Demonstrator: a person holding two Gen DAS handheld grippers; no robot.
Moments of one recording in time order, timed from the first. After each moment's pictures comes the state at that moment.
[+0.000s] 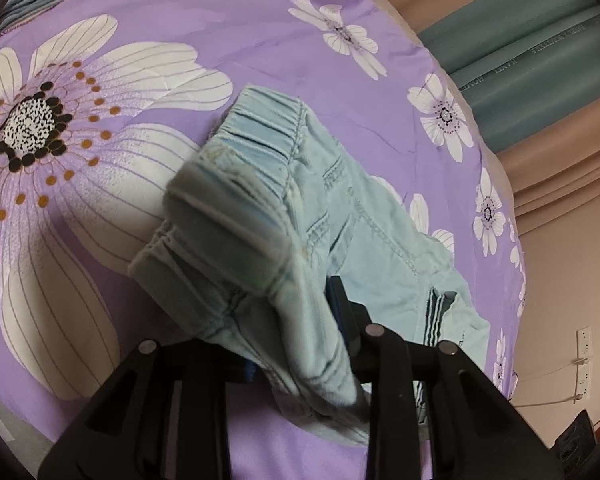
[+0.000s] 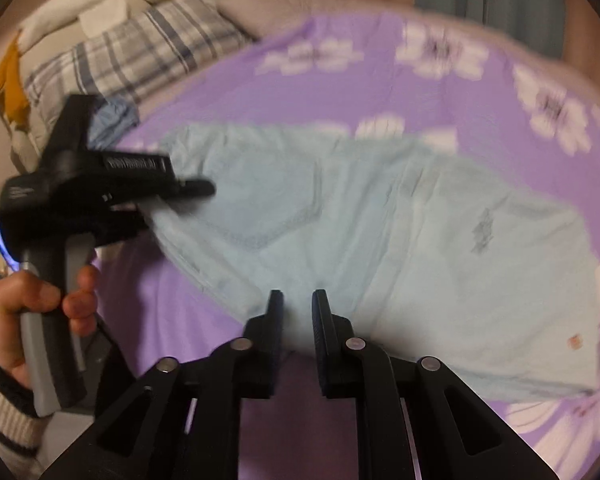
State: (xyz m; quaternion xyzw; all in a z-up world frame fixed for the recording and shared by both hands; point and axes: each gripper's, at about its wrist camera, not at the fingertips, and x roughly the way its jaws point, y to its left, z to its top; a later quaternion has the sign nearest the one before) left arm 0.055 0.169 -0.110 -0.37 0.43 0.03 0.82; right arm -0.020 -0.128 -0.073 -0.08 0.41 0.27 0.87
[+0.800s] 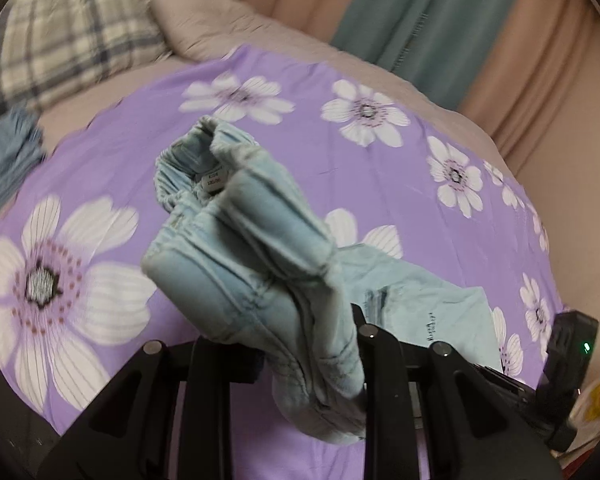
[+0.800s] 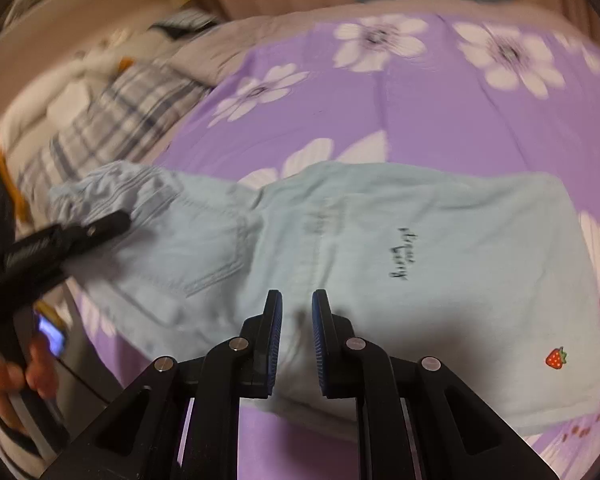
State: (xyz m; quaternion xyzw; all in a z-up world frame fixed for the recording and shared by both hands) left arm 0.063 0.082 -0.018 -0.16 0.37 -0.01 0.91; right arm 0.046 -0.194 -0.080 0.09 0.43 0.27 0.86
